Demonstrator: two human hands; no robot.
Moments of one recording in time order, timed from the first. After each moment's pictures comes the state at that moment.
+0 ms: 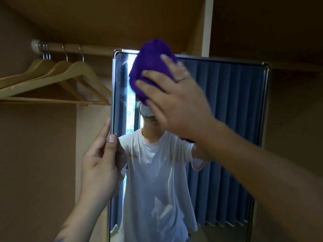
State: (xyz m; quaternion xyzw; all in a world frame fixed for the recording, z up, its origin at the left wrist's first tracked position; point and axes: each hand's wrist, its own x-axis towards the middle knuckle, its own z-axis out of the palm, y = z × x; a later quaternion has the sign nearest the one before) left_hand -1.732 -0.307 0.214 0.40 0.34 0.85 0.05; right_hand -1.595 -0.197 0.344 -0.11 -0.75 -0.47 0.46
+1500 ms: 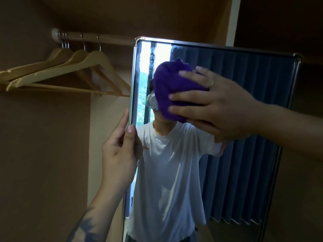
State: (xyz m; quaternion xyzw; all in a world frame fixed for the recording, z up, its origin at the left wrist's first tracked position) left_hand -1.733 -0.301 0.209 0.42 0.35 0.84 0.00; right_hand -1.544 -0.172 0.357 0.08 -0.79 -0.55 0.26
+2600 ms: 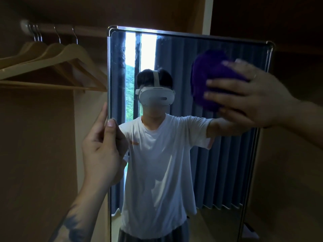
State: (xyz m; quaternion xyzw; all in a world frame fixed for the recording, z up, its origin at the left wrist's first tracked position) left_hand -1.717 -0.307 0.212 0.41 0.38 0.83 -0.04; right_hand -1.444 -0.115 0.348 0.00 -0.76 -0.58 0.28
